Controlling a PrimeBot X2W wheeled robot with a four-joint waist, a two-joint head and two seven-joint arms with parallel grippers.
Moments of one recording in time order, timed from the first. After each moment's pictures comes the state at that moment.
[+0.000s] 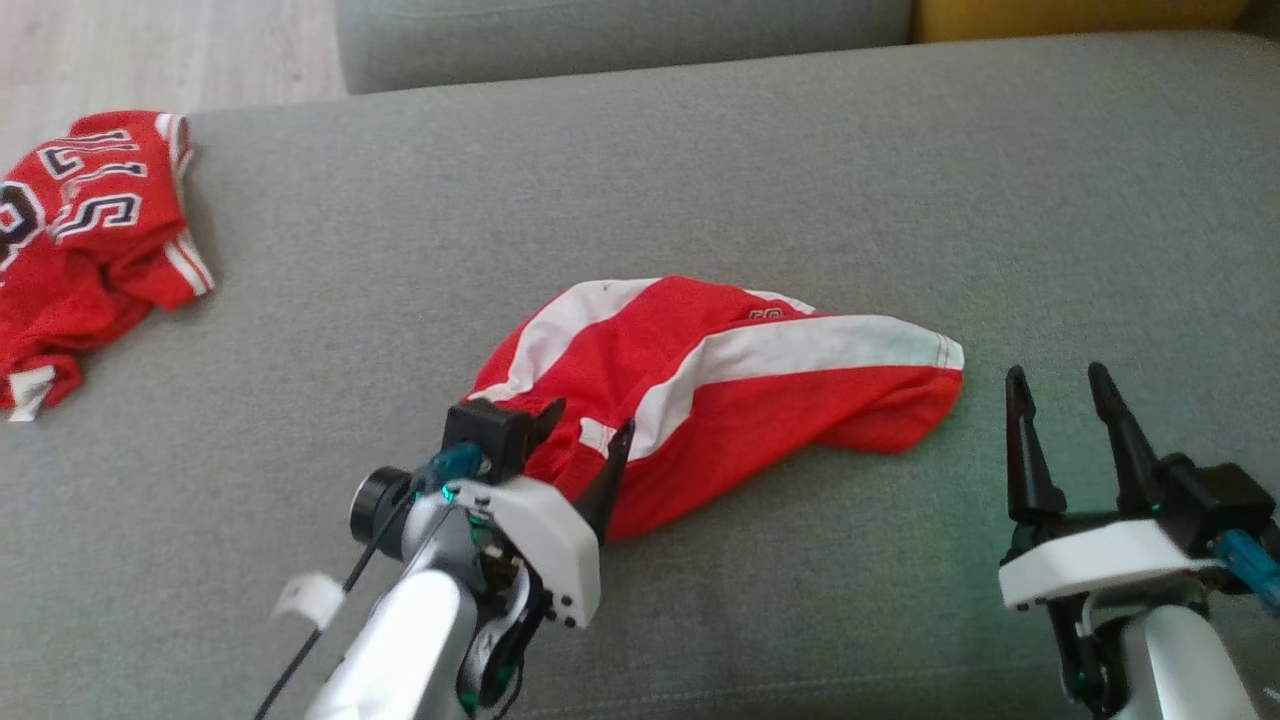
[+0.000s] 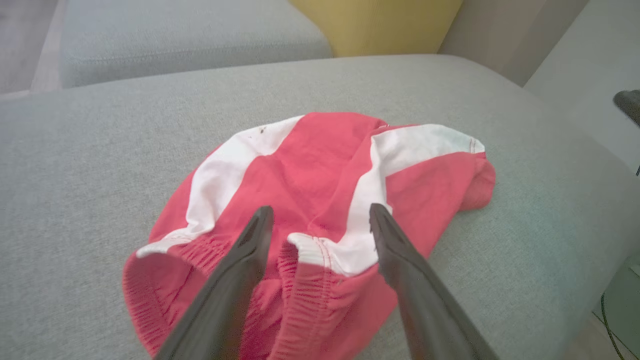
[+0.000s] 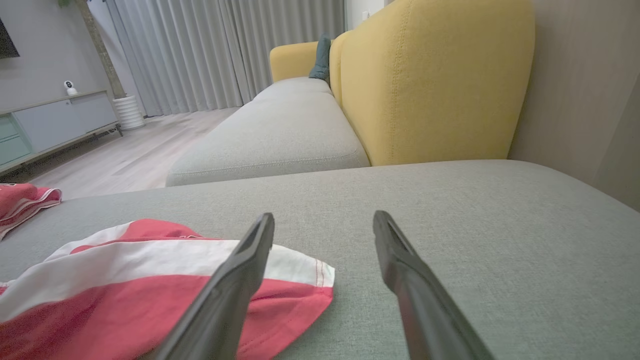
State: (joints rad) left arm -0.21 0.05 -0.48 0.24 -0.26 -0.01 0.11; right arm -0.04 -0.04 -0.04 0.18 0.12 0.13 -0.15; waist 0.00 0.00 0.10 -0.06
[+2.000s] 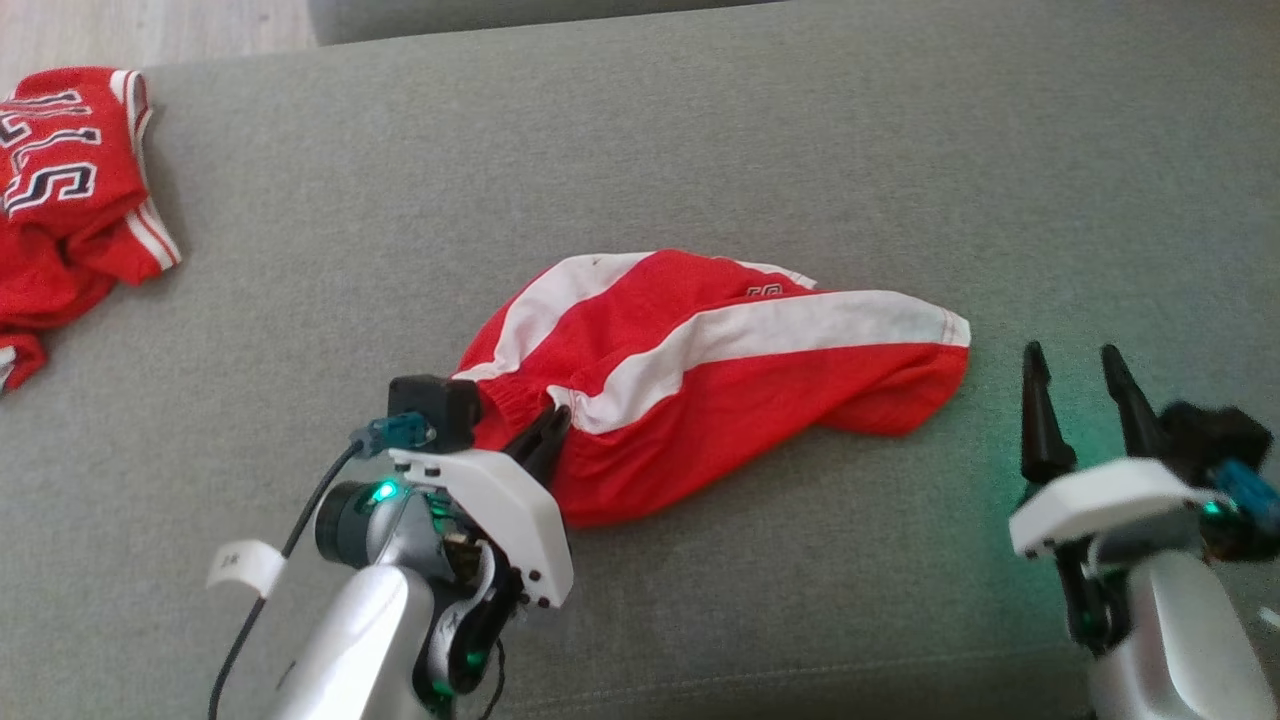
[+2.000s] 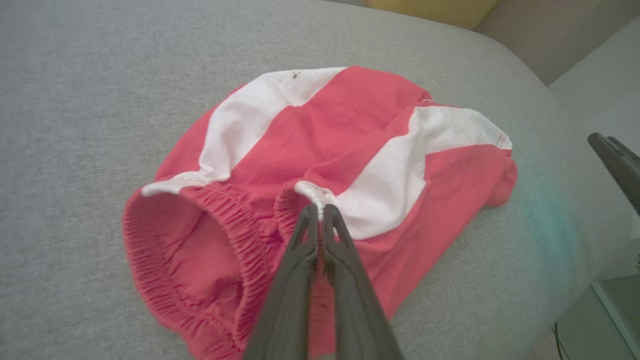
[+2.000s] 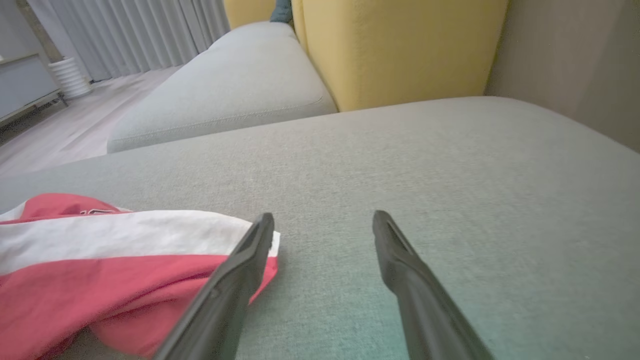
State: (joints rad) left arm -0.20 0.08 -0.44 0.10 -0.42 0.10 0.34; right arm -0.18 -0.05 -0.11 0.37 0.12 0.13 -0.12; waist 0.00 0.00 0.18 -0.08
